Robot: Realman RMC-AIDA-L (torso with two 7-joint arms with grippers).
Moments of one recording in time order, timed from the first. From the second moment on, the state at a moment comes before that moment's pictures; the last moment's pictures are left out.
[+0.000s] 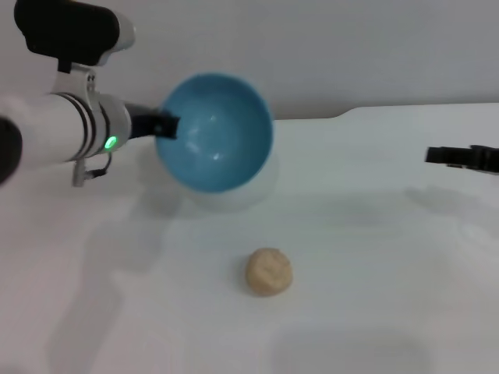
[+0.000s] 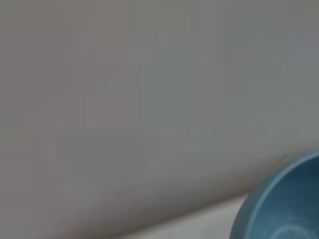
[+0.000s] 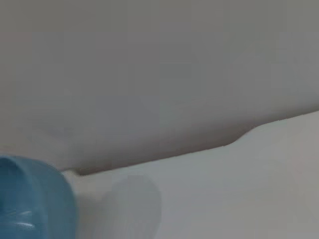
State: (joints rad) left arm -0.55 -2.06 1.67 1.20 -0.34 -0.72 -0.01; right arm 0.37 2.07 2.25 1.08 -2.11 1.21 -0.75
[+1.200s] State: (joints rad) left arm -0.64 -2.06 1.57 1.19 -0.30 -1.16 -0.01; right arm 0.71 2.05 1.85 0.94 -2.24 1.37 -0.62
